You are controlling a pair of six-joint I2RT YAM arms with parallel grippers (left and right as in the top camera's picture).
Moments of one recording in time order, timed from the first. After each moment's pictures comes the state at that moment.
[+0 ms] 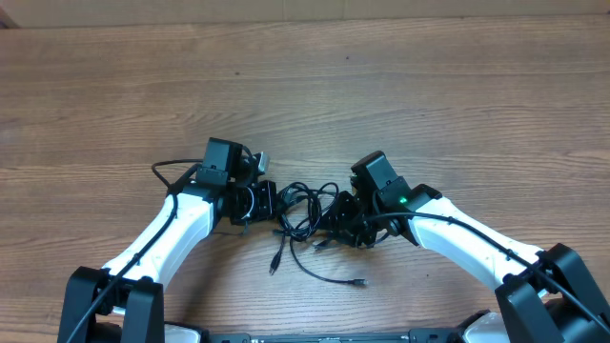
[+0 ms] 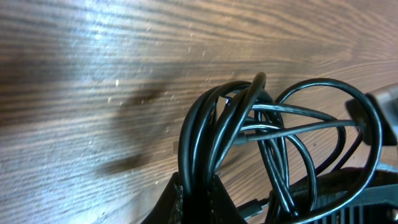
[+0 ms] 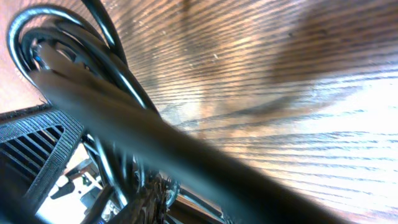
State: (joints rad) left arm -0.24 1.52 0.79 -0.49 0.56 -0.42; right arm 0.57 1.57 0.79 -0.38 -0.59 1.11
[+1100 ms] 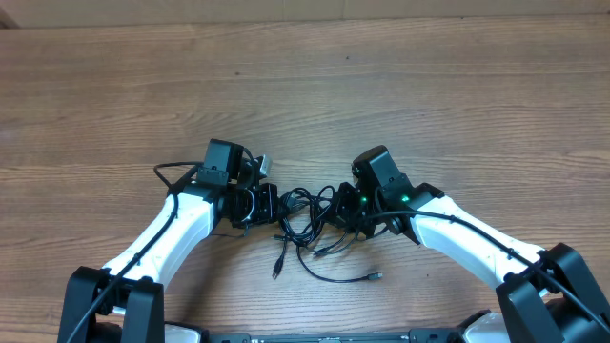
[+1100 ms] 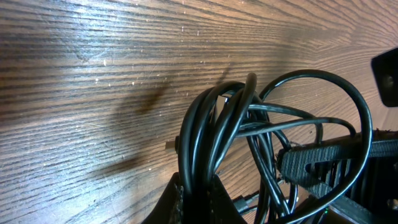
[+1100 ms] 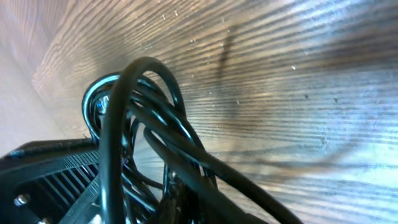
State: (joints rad) left arm -0.25 1.52 0.79 -0.51 0.60 -0.41; right arm 0.56 1.57 0.79 -0.30 -0.52 1.06
